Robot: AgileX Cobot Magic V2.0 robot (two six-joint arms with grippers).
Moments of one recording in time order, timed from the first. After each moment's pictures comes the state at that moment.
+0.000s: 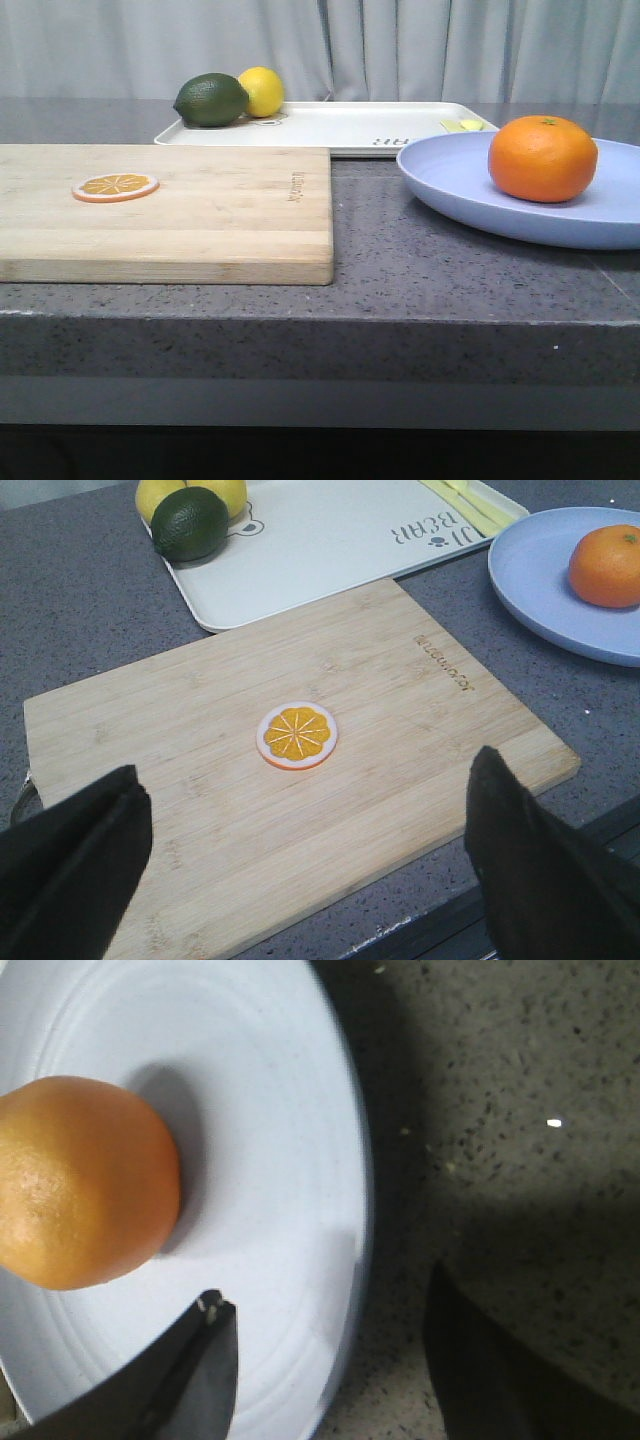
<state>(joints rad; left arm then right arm) -0.48 0.62 -0.76 0.02 0.68 0.05 -0.45 1.50 -0.97 0.82 1.01 -0.53</state>
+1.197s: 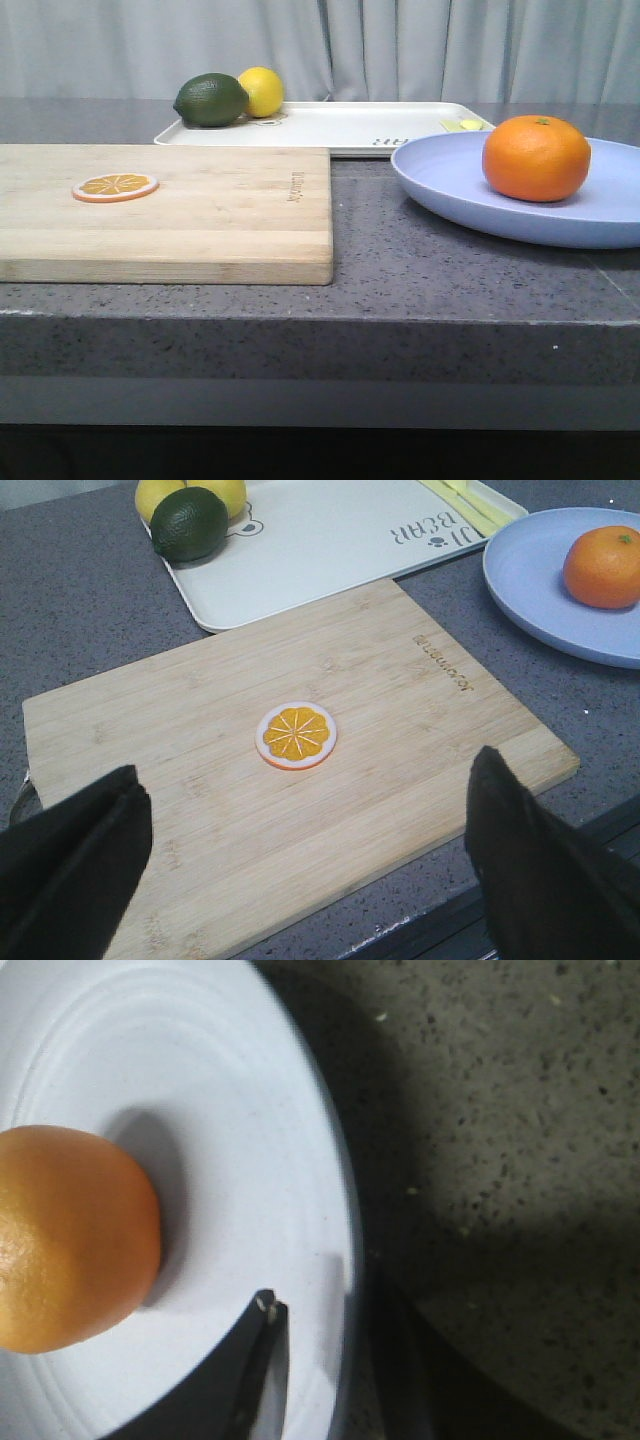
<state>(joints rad) -0.48 0.62 -0.76 0.02 0.68 0.05 -0.40 1.55 -0.97 0.85 0.92 -0.54</state>
